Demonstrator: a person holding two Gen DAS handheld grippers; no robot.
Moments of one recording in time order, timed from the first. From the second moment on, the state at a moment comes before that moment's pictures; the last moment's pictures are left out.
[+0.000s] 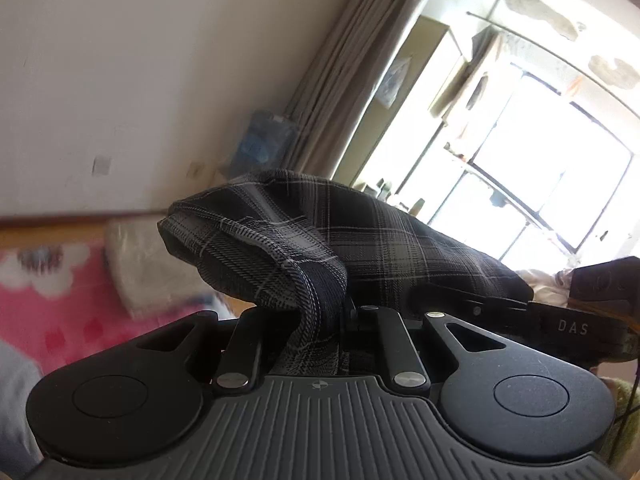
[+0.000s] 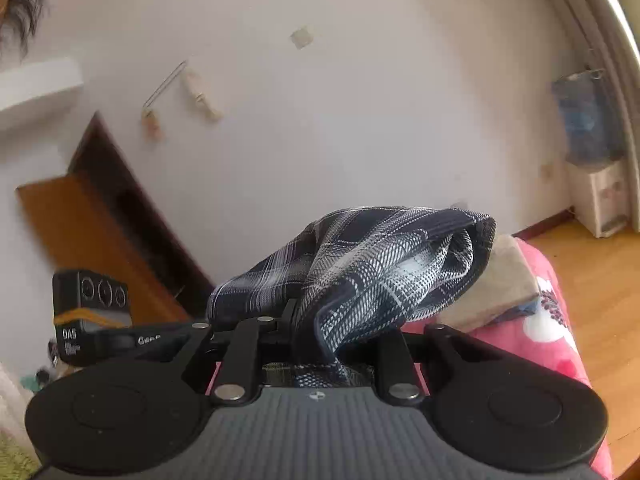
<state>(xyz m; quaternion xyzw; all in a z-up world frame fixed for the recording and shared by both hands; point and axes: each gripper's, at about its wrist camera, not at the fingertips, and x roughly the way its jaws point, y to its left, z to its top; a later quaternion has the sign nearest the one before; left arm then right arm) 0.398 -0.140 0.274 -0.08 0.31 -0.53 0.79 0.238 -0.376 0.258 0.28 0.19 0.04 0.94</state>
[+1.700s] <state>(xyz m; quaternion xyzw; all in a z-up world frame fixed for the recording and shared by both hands) 0.716 -0.310 0.007 -0.15 0.49 -0.30 0.81 0.619 -0.677 -0.075 0.38 0.31 0.17 0.85</state>
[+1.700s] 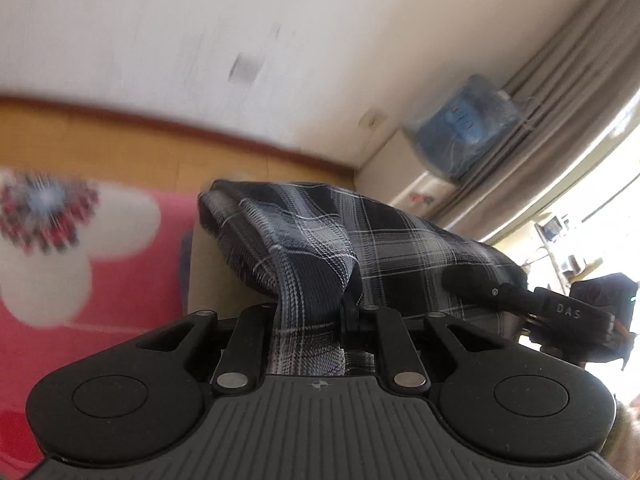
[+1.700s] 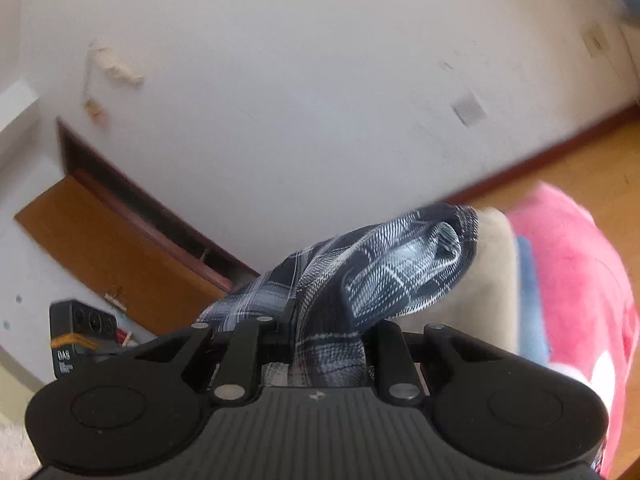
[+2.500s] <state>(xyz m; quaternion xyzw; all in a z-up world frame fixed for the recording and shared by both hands) 0.760 -0.289 -0.018 -0.26 0.50 -0.22 0.79 0.647 -0.734 -0.158 0.65 0.31 0.05 0.69</state>
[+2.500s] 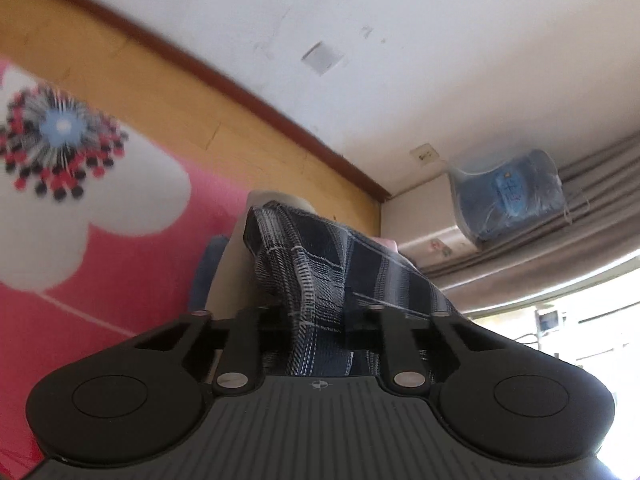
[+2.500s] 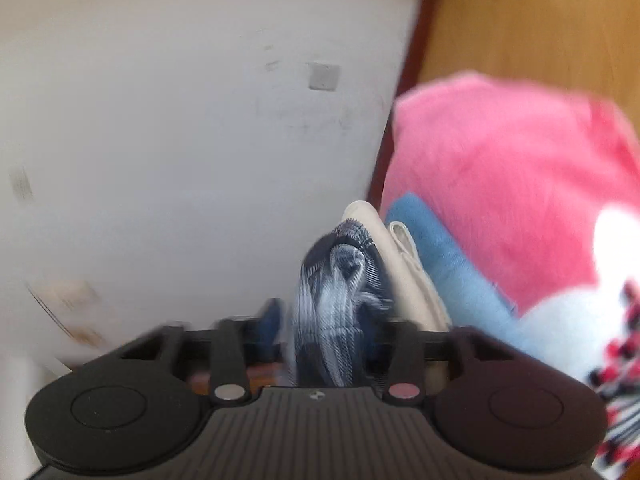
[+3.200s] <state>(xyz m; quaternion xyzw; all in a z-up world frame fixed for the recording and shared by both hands) 0.762 -0.281 -0.015 -0.27 0.45 -0.22 0.82 0.664 -0.725 -0.119 0.49 0.23 0.13 0.83</state>
